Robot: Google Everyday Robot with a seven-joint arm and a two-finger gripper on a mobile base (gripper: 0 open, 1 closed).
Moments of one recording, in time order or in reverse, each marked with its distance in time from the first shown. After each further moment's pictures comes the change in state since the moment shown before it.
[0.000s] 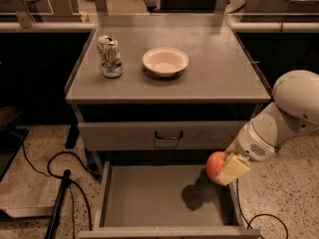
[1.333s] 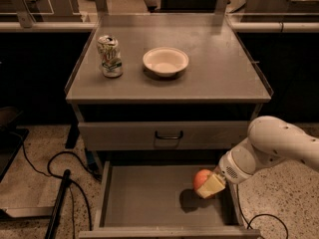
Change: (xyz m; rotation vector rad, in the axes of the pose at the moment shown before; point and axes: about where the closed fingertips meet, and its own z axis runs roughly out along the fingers) arm 0.018 -0.023 0.115 0.013 -0.054 0.251
